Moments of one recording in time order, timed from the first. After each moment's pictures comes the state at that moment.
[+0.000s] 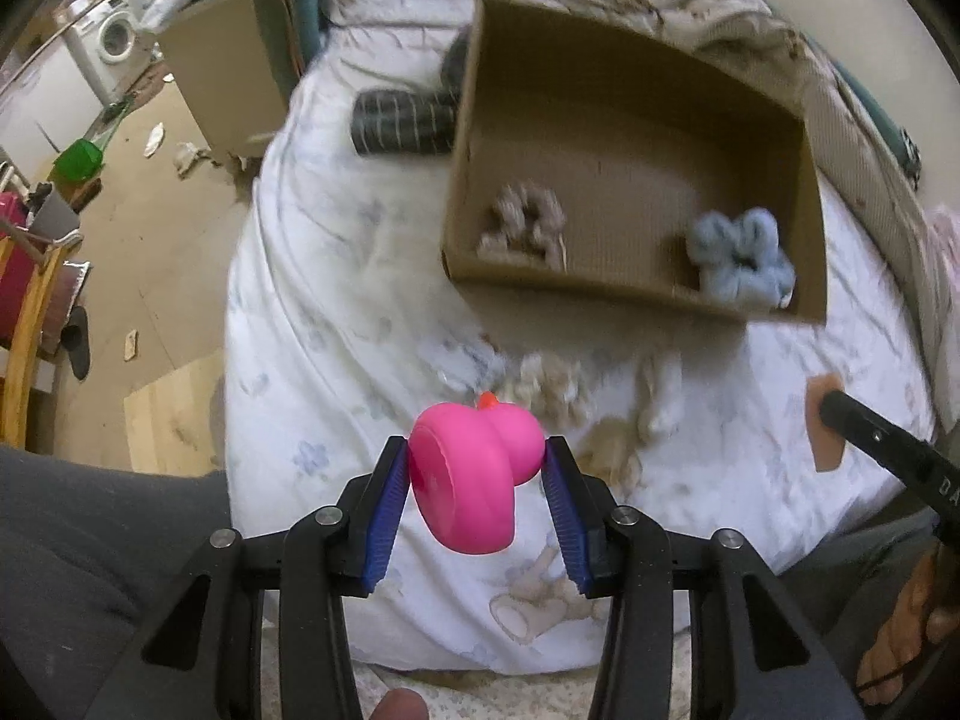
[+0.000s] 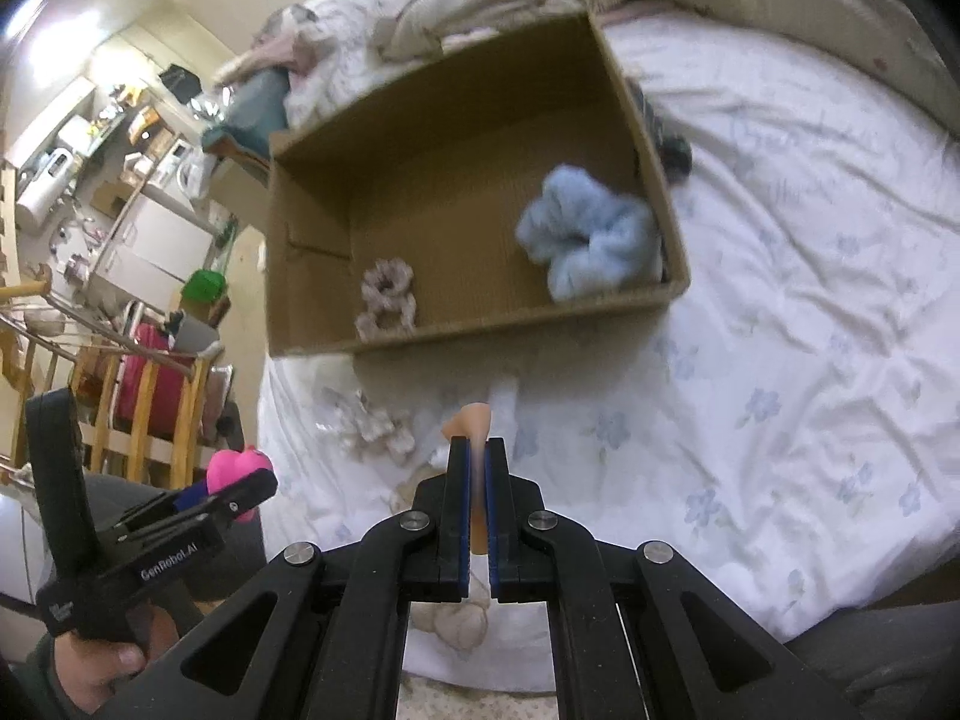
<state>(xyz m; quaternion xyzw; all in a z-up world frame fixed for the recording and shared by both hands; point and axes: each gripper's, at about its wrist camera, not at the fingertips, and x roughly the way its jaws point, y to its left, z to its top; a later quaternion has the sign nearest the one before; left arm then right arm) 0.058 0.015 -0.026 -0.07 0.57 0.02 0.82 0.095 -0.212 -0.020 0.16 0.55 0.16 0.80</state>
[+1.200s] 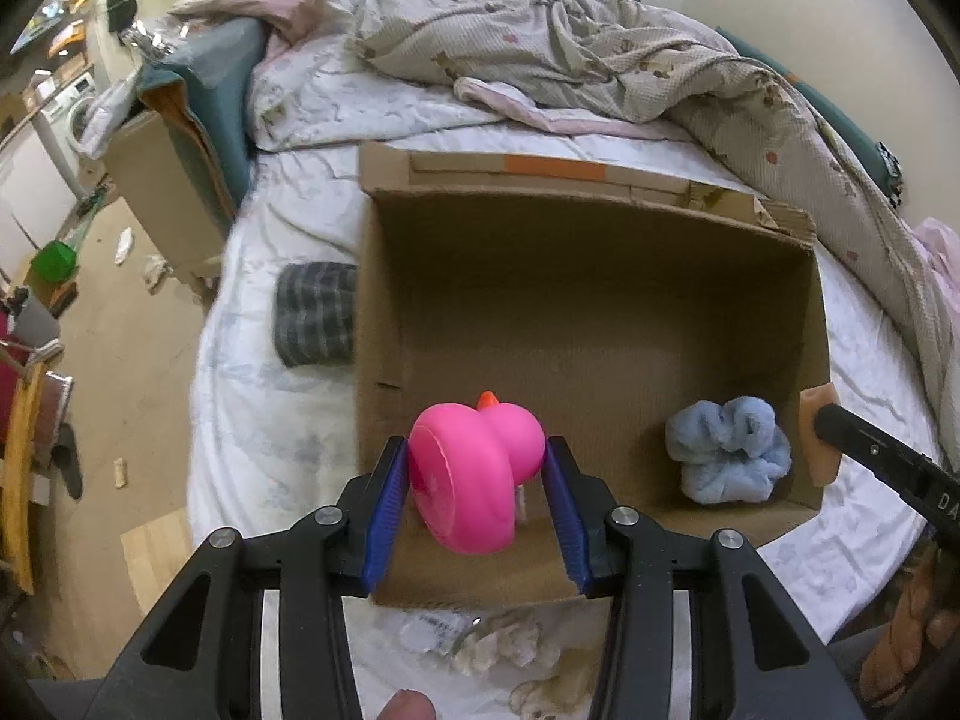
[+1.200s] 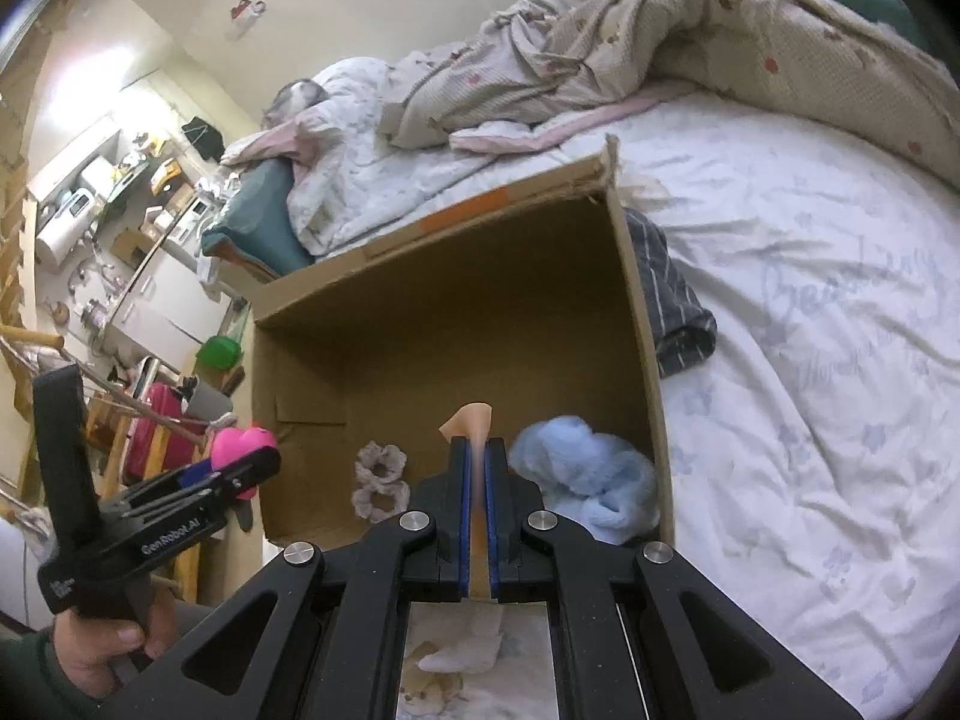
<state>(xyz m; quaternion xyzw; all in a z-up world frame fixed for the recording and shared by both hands) 0.194 -0.015 -0.013 -0.02 0.51 -0.02 0.86 0.199 -0.232 -0.005 0.18 0.48 0.16 0.84</state>
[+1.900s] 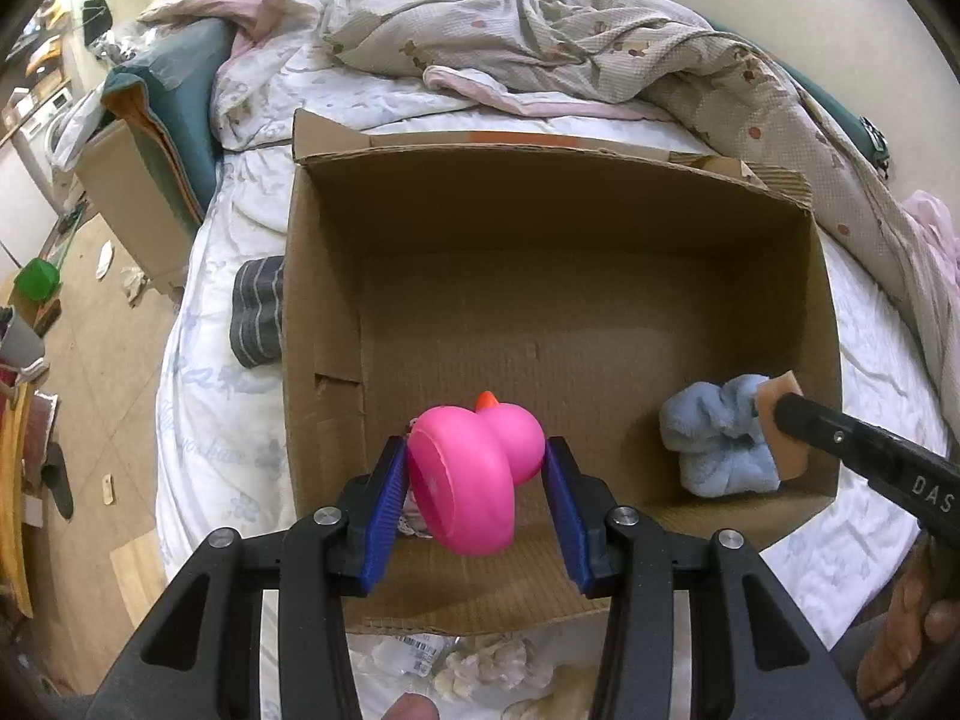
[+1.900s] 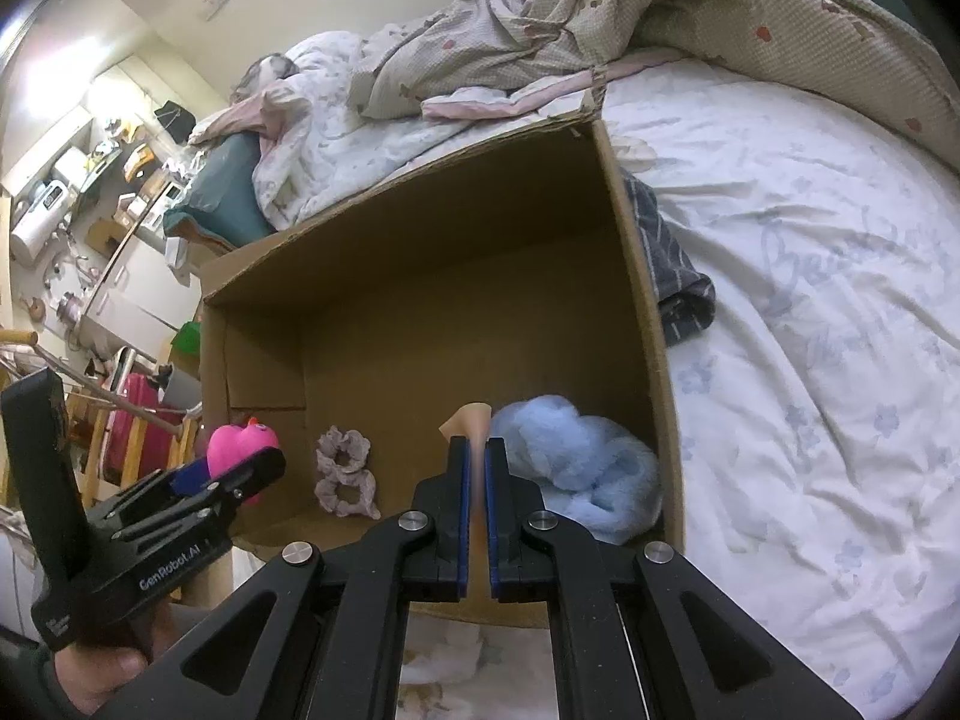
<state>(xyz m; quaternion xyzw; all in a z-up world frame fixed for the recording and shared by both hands) 0.198 -0.028 -0.034 -0.01 0.51 -0.04 0.86 0.213 -0.220 -0.034 0.17 0.51 0.14 0.83</state>
